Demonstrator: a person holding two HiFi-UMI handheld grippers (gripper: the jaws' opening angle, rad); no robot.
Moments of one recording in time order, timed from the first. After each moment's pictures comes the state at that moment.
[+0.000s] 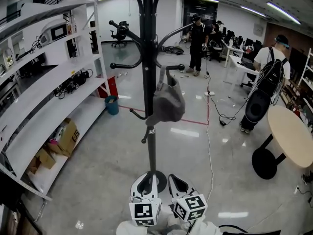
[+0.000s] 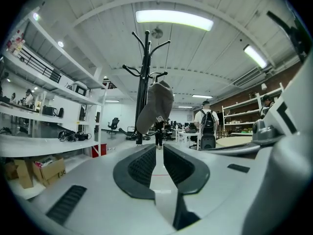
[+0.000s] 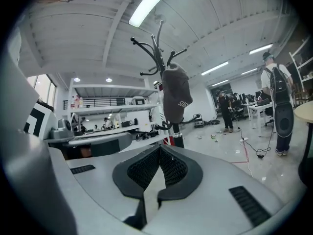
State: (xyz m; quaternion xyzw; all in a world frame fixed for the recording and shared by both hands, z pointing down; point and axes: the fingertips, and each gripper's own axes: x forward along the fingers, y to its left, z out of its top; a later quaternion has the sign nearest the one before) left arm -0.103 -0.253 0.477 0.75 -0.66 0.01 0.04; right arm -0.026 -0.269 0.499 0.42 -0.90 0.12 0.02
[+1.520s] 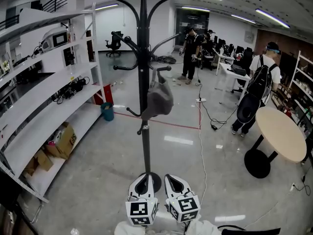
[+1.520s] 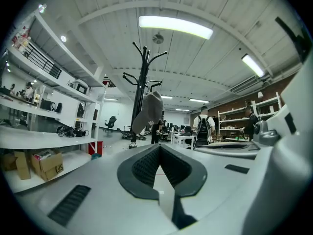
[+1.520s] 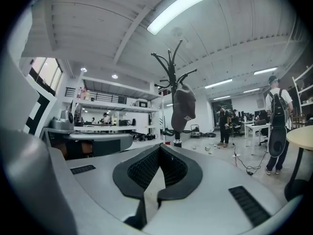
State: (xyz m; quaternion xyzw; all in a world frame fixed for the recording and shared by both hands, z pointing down) left arm -0.084 -0.189 0.467 0.76 -0.64 -0.01 0.06; right arm -0.011 -0.201 0.473 0.44 -0.90 0.03 0.03
